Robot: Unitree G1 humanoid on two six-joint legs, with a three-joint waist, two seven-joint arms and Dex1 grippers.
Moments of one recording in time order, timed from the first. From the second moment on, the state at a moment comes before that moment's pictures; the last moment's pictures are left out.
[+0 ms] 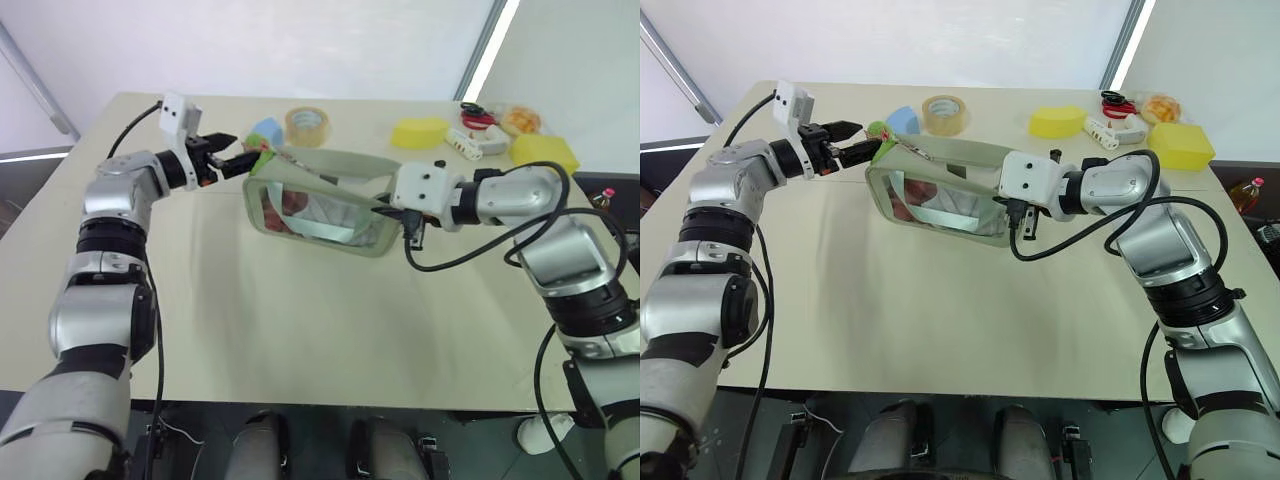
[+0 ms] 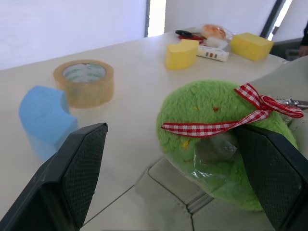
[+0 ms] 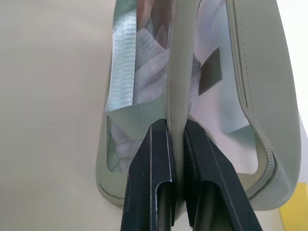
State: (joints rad) left arm -1.14 0.57 0.07 0.92 -0.27 0.27 -1.05; right arm -0.80 -0.77 0.25 -0.13 -0.03 0.41 1.05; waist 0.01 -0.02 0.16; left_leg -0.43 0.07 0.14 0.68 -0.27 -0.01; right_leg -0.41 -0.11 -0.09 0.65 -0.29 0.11
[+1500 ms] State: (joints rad) left arm -1.19 0.49 -0.02 0.69 -0.21 0.27 -1.11; right arm -0.82 -0.72 0.26 -0.07 -0.07 0.39 1.02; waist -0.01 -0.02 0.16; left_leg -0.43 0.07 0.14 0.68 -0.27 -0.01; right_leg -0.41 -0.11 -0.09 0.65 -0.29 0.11
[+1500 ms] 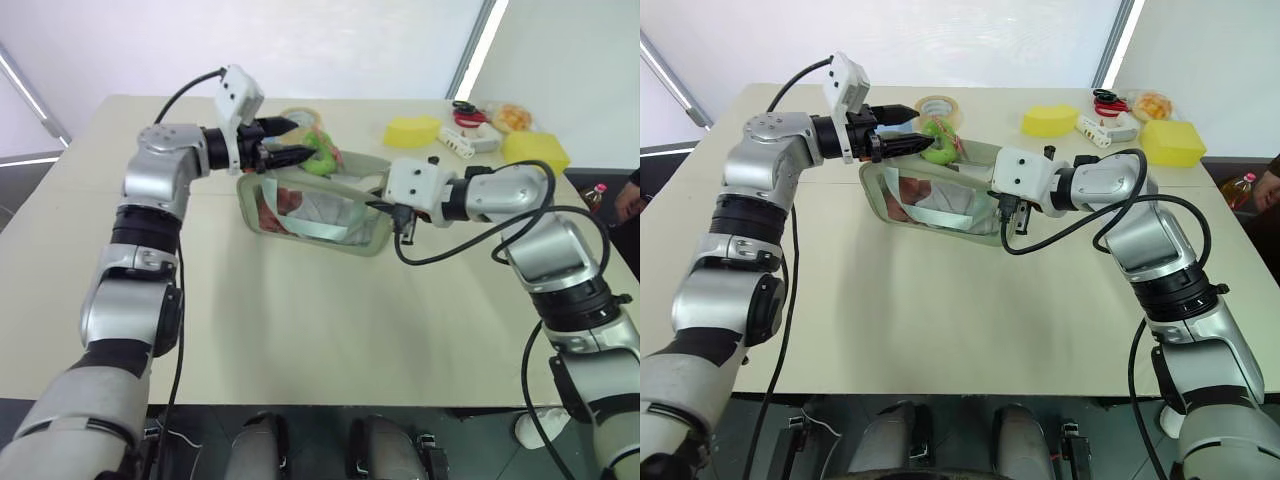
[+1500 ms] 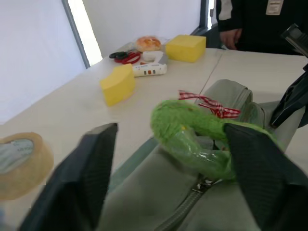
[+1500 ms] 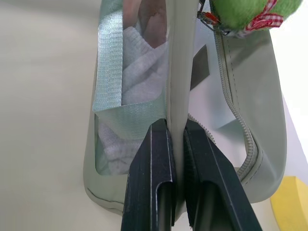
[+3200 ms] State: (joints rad) left arm -0.96 0.66 -0.06 0.50 -0.18 0.28 -1.22; right arm -1.11 -0.49 0.23 0.16 0.03 0.49 0.99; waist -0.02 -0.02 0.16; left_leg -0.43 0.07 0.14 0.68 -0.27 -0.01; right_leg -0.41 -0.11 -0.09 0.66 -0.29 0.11
